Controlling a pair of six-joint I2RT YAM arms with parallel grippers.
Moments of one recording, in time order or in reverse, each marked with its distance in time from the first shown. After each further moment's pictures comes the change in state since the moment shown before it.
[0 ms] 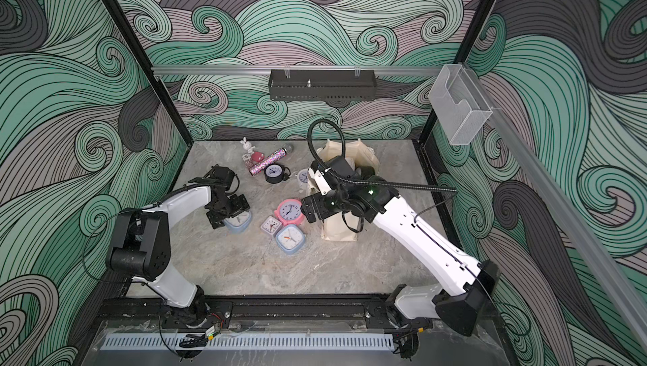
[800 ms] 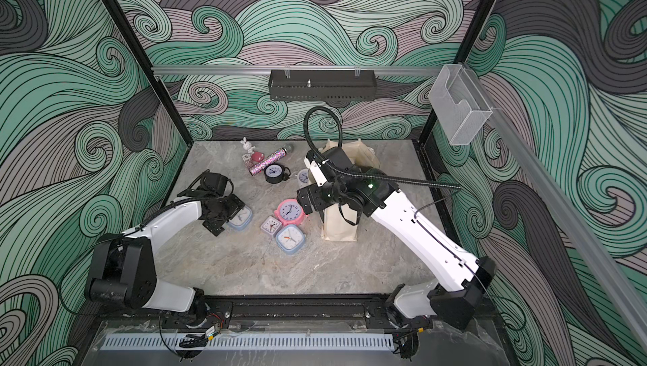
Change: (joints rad) left arm 0.000 -0.211 -0.162 0.119 -0.008 -0.330; right arm 0.014 0.051 0.115 -0.009 0.024 -0.031
